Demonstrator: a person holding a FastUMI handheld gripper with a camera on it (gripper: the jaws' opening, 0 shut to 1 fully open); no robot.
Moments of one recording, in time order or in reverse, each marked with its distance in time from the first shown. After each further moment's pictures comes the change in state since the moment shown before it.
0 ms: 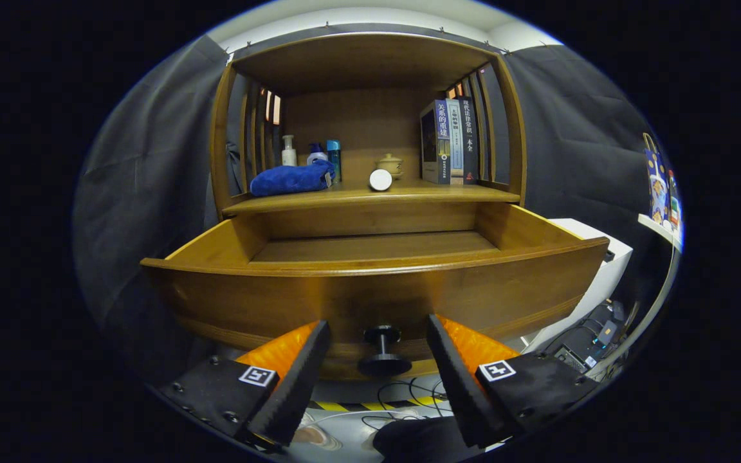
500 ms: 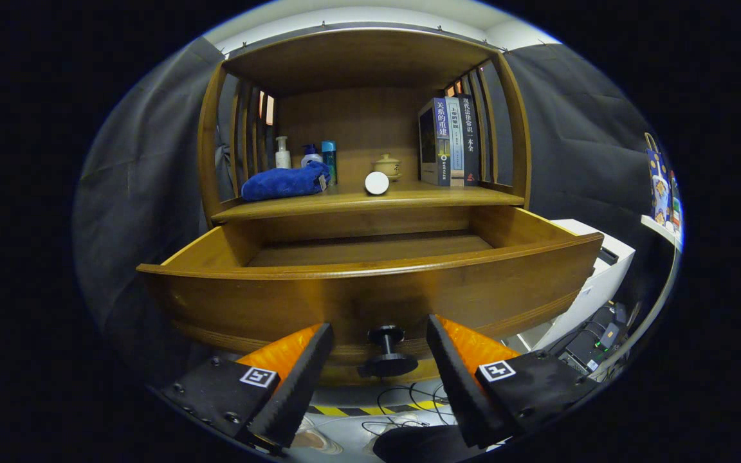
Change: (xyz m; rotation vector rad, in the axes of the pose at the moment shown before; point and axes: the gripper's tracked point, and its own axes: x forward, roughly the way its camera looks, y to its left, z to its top) arm 0.032 -0.004 0.016 -0.011 0.004 -0.005
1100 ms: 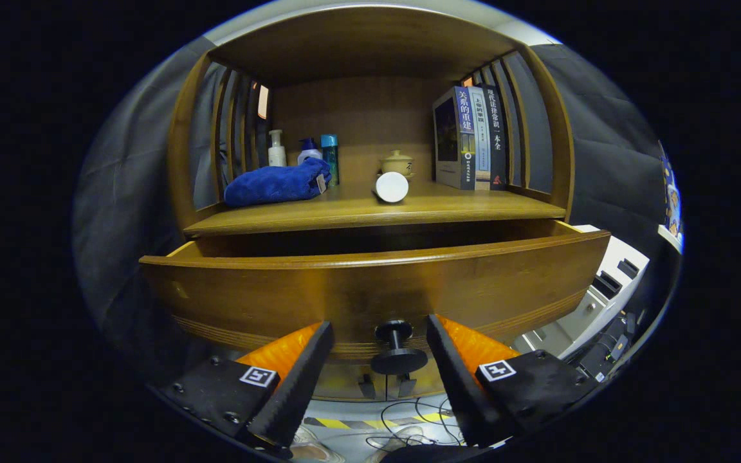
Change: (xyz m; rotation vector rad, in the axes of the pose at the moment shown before) arm 0.082 0.017 0.029 -0.011 0.017 0.010
